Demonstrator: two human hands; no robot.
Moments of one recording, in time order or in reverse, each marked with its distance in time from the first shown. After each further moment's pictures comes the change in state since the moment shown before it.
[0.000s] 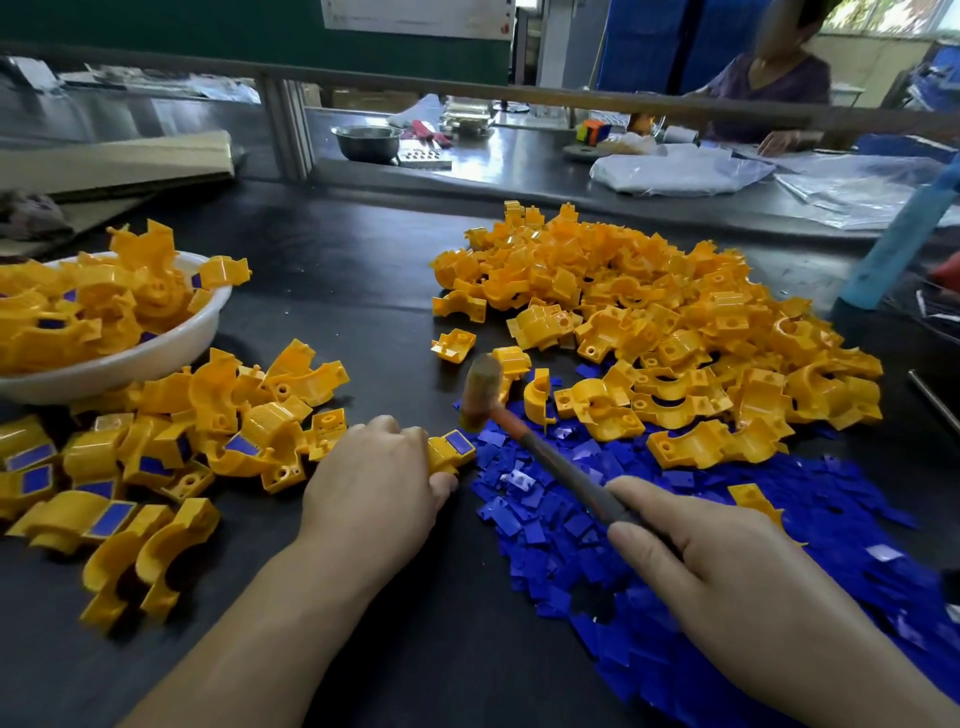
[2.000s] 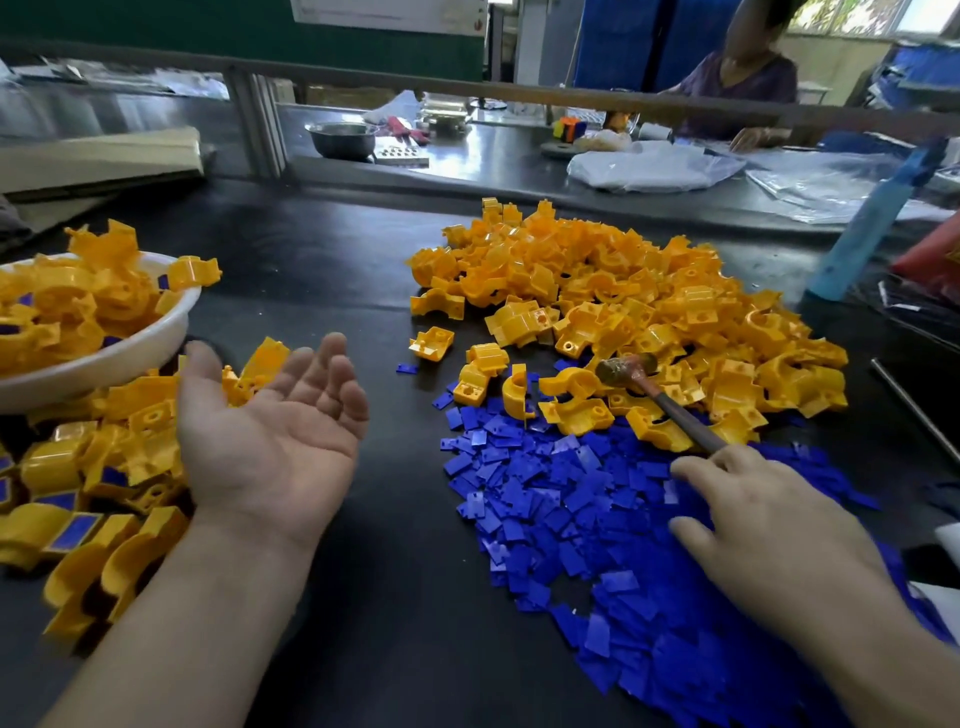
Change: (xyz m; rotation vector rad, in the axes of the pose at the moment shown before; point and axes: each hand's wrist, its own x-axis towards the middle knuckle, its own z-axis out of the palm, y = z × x) left_hand 0.010 -0.032 -0.024 -2.499 0.173 -0.466; right_hand 0.011 0.047 -0.003 -0.605 0.066 0.321
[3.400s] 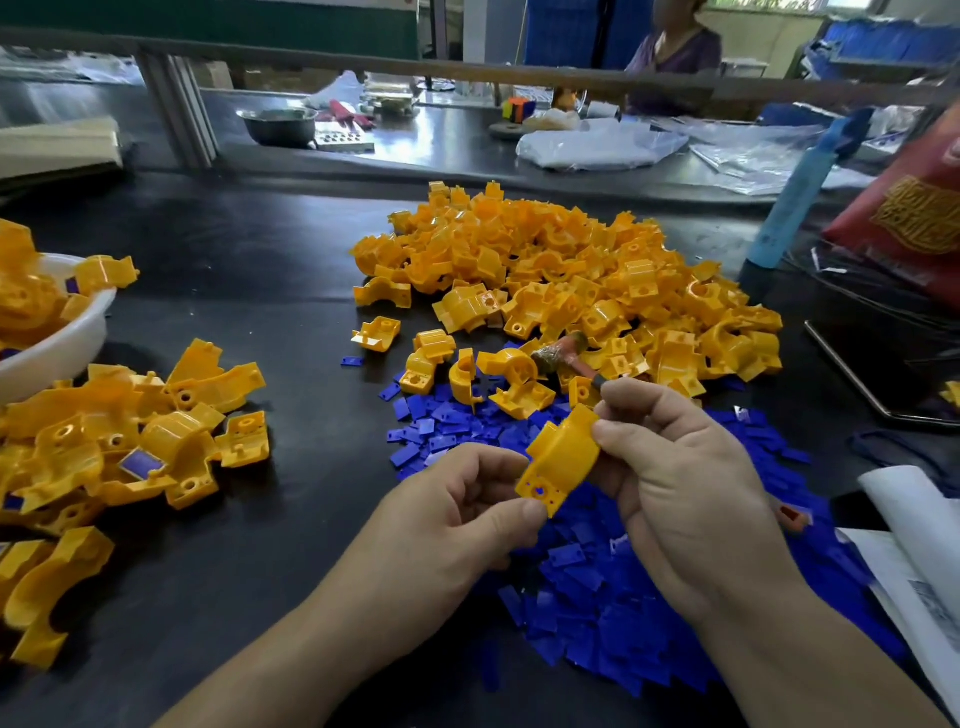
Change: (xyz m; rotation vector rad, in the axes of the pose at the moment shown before) left_hand -0.069 -0.079 0.019 1.244 -0.681 -0.190; right_hand -0.003 -0.027 0.002 1.990 0.126 0.146
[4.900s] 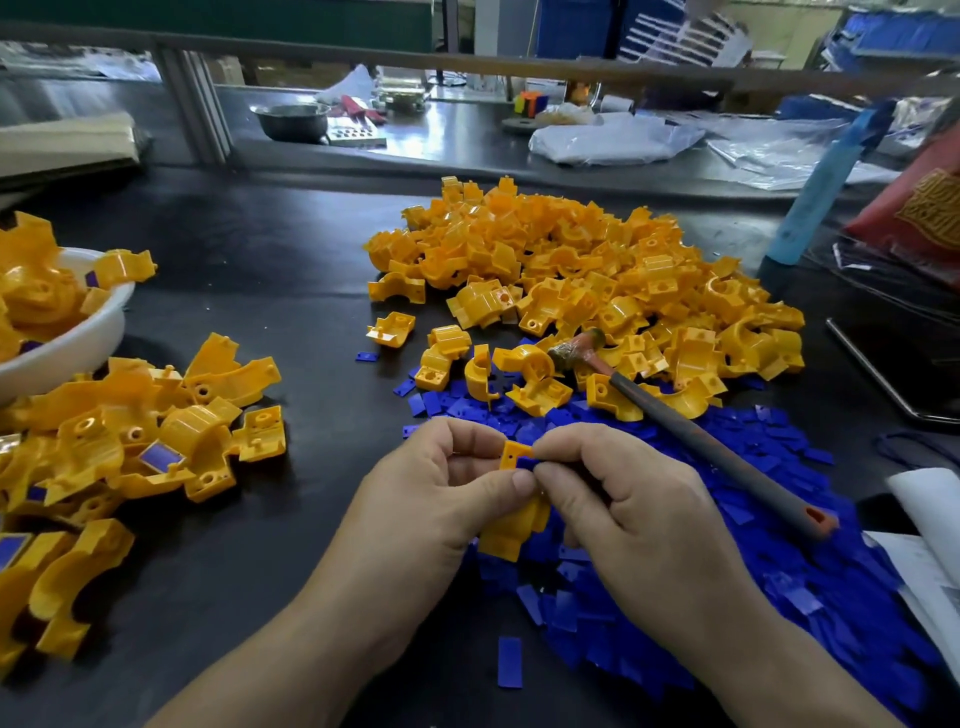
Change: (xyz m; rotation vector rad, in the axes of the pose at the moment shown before) left_hand 0.006 -0.007 -0.009 -0.216 0.178 -0.048; right_hand -0.021 0.006 0.015 -0.982 -0.306 -0.526
